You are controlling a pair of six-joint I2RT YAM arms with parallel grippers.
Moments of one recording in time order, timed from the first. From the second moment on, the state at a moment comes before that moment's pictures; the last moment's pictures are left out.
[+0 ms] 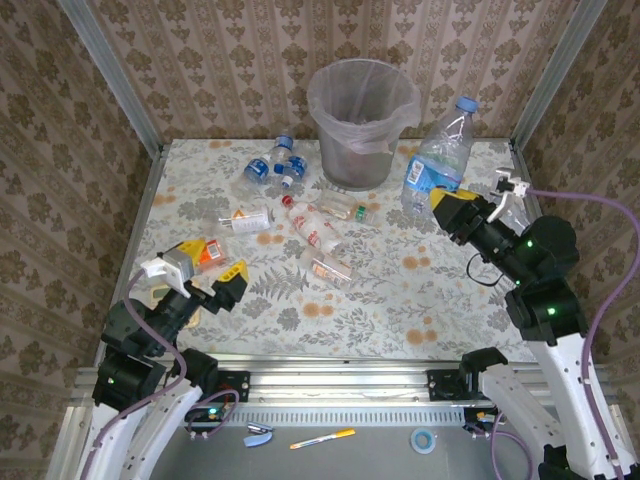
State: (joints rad) left arm -0.46 0.17 0.67 -0.43 0.17 -0.16; right arm 0.18 0.69 0.99 -0.24 -0.40 0.60
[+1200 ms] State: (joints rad) left arm -0.46 0.29 0.73 -0.53 0.06 -0.17; right arm 0.12 1.59 1.83 -0.56 -0.44 0.51
